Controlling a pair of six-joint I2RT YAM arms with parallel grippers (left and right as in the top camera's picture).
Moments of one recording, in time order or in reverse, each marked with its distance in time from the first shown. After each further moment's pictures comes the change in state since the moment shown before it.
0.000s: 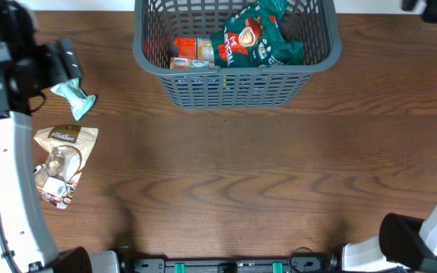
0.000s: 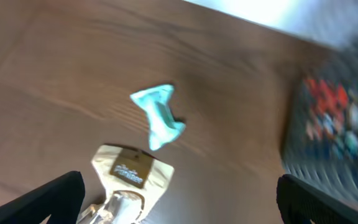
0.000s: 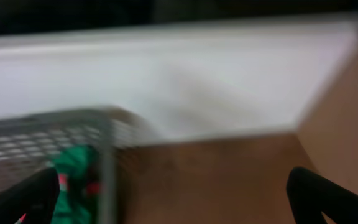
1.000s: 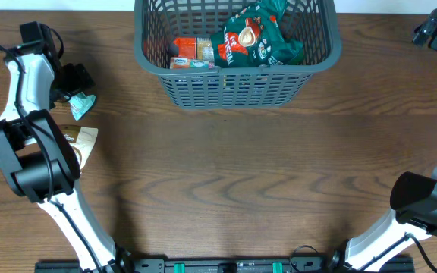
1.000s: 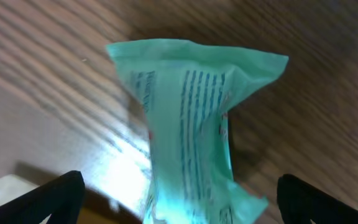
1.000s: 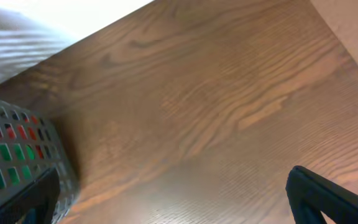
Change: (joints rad) left arm 0.078 0.688 0.000 0.211 -0.009 -0.138; right arm -0.187 0.249 -0.020 -0.249 -0.005 0.132
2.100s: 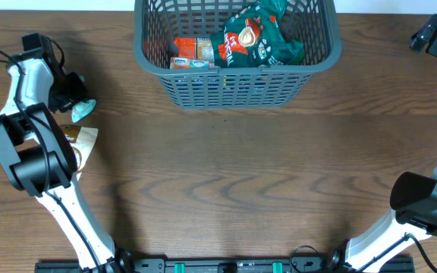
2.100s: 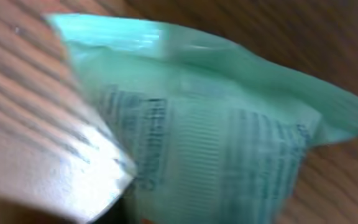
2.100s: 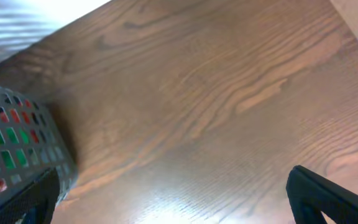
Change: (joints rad) left arm 0.032 0.047 -0.005 -0.015 0.124 0.008; right arm 0.000 0.000 0.000 -0.068 0.000 -0.001
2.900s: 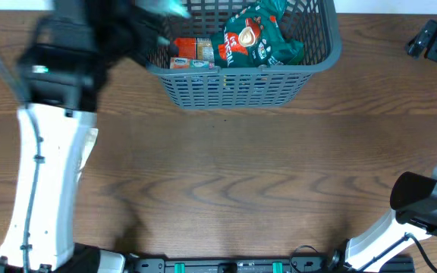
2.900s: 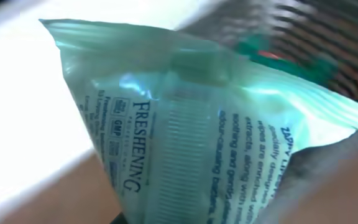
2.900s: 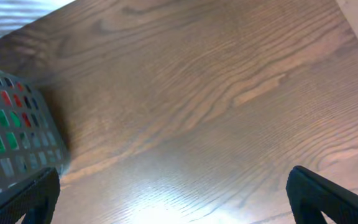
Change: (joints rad) left arm -0.584 -0.666 0.182 -0.024 0.158 0.777; right arm 0.000 0.000 0.000 -0.032 0.000 -0.056
